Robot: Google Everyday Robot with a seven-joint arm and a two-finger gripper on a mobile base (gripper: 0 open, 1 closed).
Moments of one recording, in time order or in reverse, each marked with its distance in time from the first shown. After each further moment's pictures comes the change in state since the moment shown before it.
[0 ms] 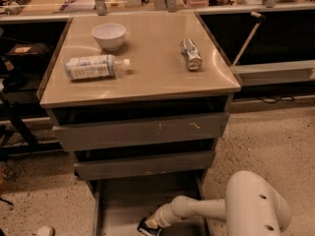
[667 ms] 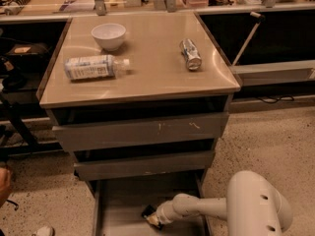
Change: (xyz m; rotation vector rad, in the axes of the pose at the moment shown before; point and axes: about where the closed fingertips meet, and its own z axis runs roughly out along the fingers) arm 0.000 0.000 0.000 0.000 0.000 0.000
